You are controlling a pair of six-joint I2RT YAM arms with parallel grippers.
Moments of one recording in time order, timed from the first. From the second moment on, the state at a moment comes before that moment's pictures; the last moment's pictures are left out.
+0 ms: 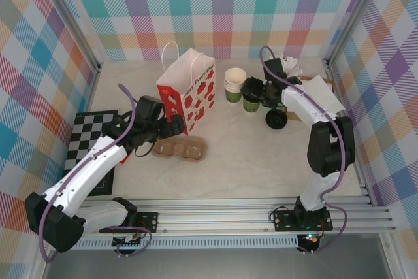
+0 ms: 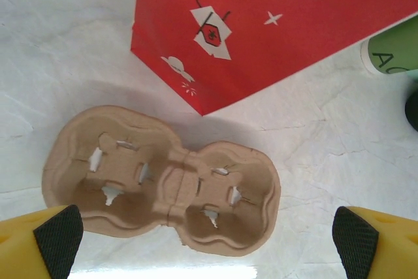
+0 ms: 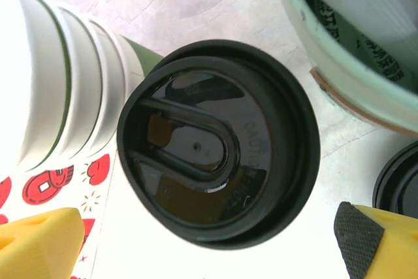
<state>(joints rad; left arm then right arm) -0.50 1.12 1.06 -0.83 -0.09 -0.68 0.29 1.79 1.45 -0.60 -0.10 0.68</state>
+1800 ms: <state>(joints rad) -0.61 0.99 0.73 -0.63 -0.23 -0.91 0.85 1.68 1.17 -0.71 0.06 0.83</state>
